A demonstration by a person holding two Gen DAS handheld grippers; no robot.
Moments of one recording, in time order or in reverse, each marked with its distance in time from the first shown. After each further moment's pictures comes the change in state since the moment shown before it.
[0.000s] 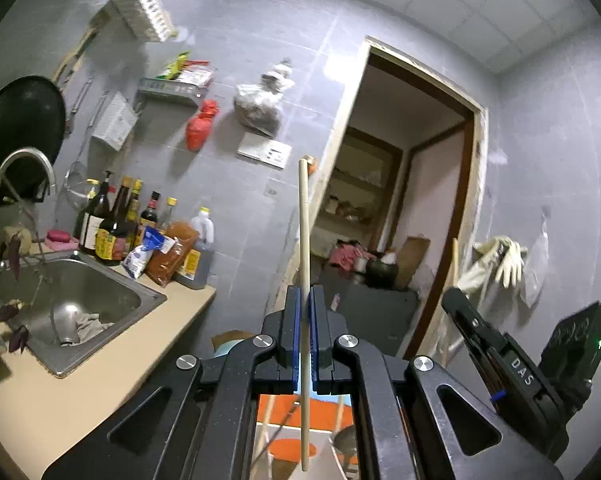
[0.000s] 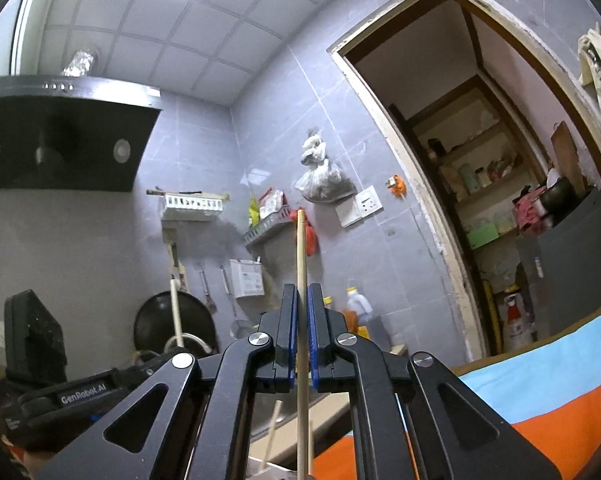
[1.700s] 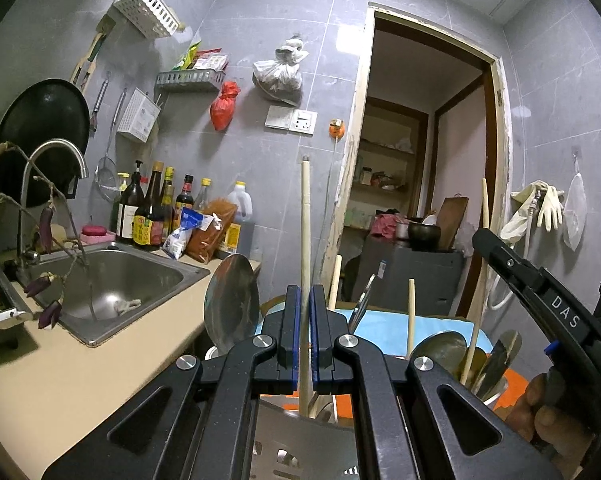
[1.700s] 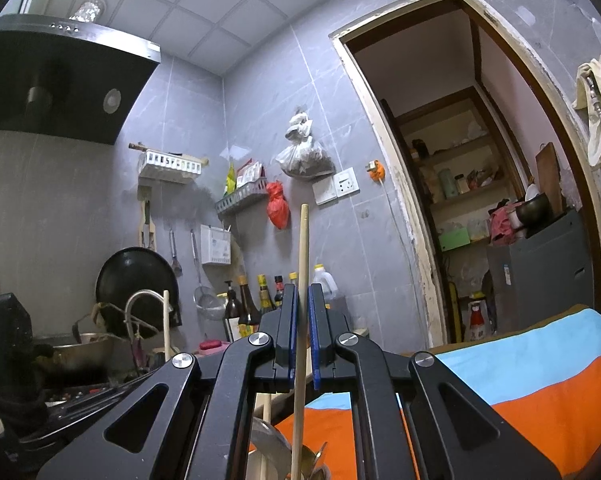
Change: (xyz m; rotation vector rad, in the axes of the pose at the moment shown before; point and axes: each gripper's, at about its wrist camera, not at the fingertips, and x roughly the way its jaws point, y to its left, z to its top) left arm 0.006 0.009 -0.070 0.131 0.079 0.142; right arm 0.003 0.012 -0.044 -0.125 0.055 -0.108
